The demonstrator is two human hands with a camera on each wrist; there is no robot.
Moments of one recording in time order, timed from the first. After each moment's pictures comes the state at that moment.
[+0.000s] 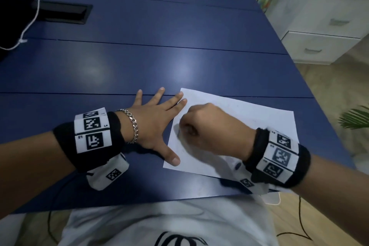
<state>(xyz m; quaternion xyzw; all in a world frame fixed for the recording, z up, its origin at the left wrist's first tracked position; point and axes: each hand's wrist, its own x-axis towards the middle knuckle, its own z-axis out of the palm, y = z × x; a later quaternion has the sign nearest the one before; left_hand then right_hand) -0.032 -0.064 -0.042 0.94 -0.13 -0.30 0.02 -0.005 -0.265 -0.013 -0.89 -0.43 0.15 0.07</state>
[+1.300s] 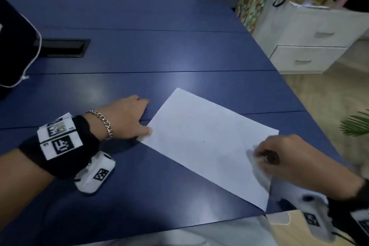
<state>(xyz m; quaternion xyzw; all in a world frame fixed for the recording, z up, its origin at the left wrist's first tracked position) 0.012 -0.011 -0.013 0.98 -0.04 -0.18 0.07 -0.001 -0.429 0.002 -0.96 -0.23 0.14 0.06</state>
